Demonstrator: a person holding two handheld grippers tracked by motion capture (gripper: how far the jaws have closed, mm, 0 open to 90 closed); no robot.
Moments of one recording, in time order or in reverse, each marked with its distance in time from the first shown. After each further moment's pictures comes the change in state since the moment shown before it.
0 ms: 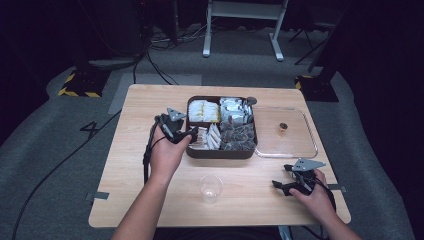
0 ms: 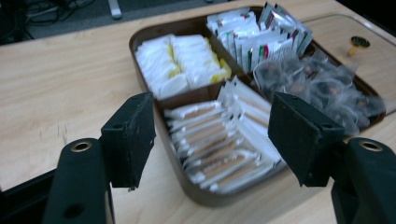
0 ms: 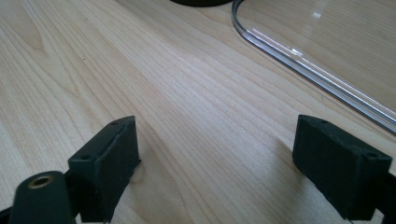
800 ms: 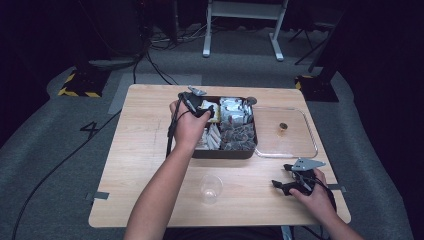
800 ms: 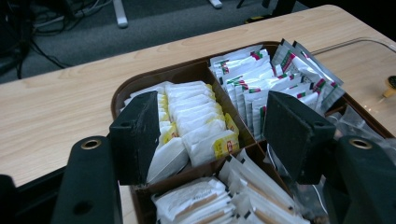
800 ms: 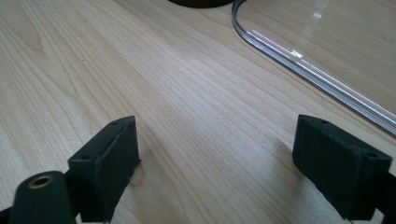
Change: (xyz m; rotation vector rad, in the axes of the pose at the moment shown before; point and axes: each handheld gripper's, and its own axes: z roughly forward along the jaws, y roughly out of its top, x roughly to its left) left arm -0.008 0.055 0.086 0.003 0.047 -0.003; right arm -0.001 0.001 0.001 -0.001 0.002 -0.003
